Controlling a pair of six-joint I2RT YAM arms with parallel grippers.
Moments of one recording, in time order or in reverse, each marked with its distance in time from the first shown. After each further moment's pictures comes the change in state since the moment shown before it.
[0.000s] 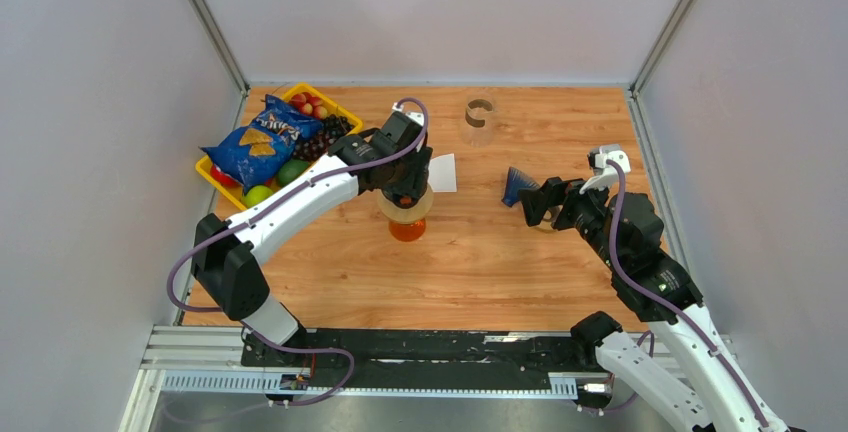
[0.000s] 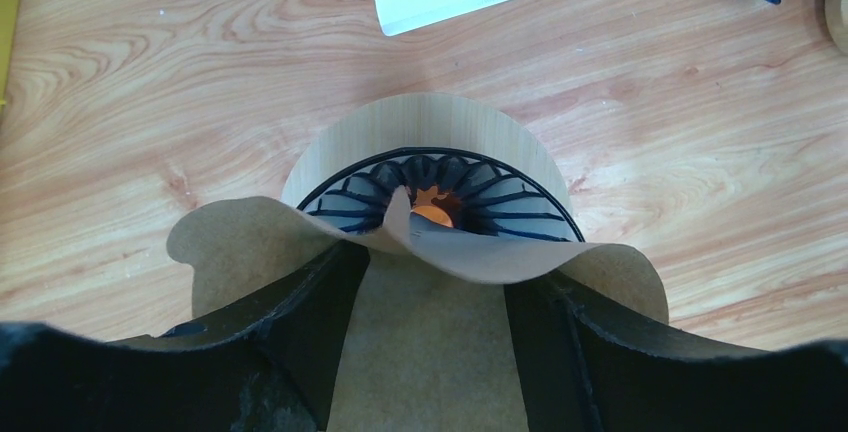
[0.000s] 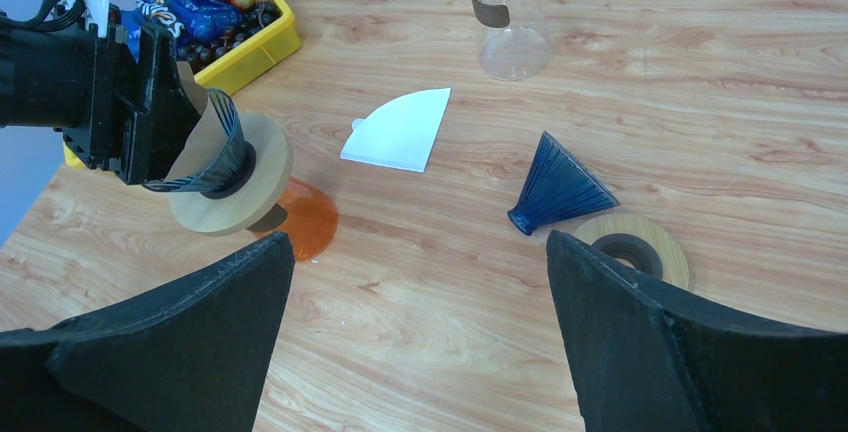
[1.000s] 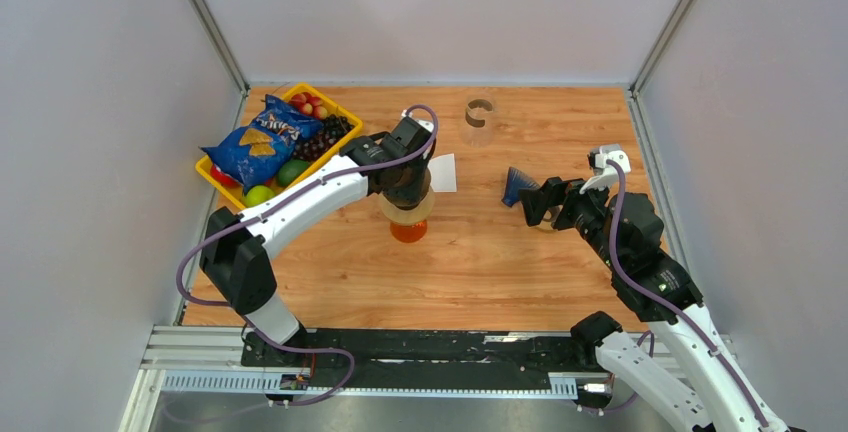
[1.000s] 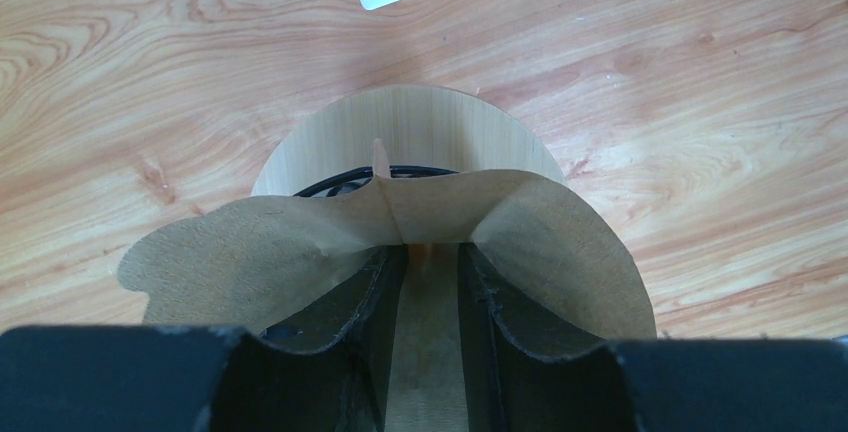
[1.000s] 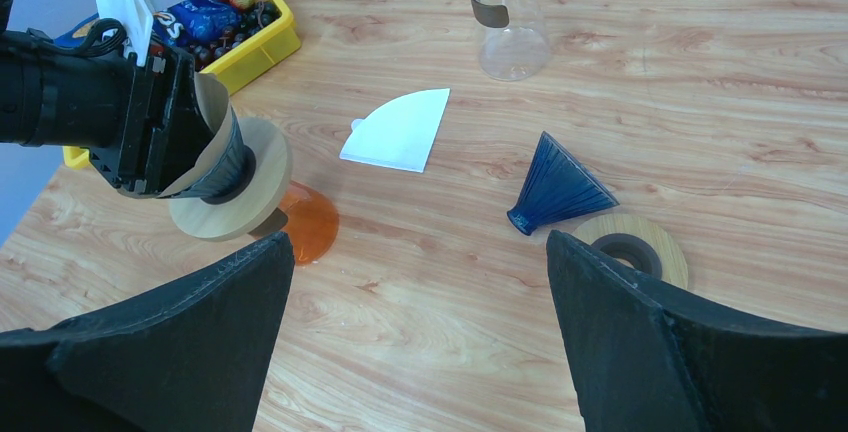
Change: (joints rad) left arm -0.025 0.043 0.005 -0.015 0.008 0.002; right arm 0.000 0.000 0.000 0.000 0.002 0.000
